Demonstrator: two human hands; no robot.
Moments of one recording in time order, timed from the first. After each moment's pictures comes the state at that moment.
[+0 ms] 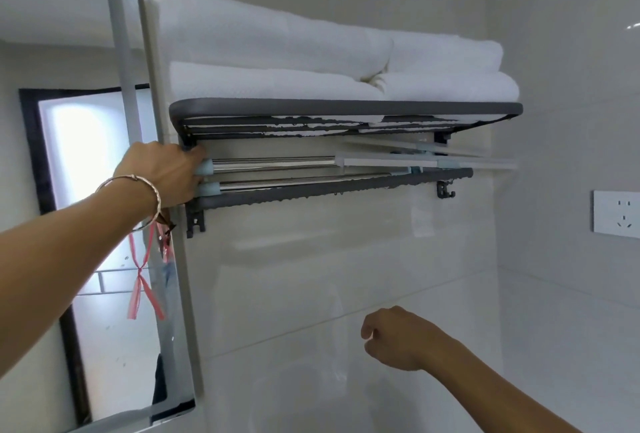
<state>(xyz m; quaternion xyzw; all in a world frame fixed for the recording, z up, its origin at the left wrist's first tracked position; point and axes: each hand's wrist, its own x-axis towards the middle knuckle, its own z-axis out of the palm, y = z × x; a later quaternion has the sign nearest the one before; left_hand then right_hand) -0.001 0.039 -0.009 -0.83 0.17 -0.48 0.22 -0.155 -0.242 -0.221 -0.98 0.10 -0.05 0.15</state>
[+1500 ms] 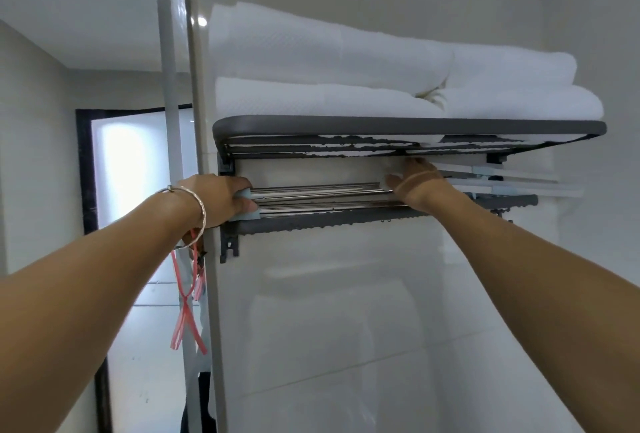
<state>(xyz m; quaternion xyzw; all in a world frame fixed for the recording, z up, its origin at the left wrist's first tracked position) -0.004 0.030 0.001 -0.95 0.21 -0.24 0.03 -0.052 -0.267 -0.012 -0.92 0.17 -0.32 0.16</state>
